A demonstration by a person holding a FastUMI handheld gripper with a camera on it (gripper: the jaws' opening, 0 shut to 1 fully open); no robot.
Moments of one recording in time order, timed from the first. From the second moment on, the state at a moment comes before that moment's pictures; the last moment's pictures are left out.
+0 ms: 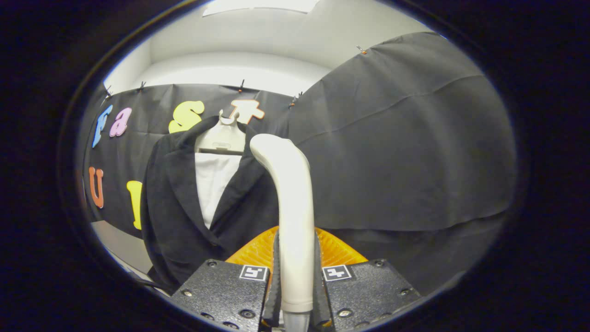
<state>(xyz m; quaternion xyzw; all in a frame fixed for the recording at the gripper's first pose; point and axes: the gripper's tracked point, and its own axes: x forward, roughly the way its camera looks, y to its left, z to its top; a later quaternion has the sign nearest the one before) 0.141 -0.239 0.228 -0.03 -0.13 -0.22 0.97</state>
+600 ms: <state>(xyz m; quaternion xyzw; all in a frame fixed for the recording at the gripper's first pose) 0.202 -0.247 0.278 -0.07 -0.18 -0.22 0.96</state>
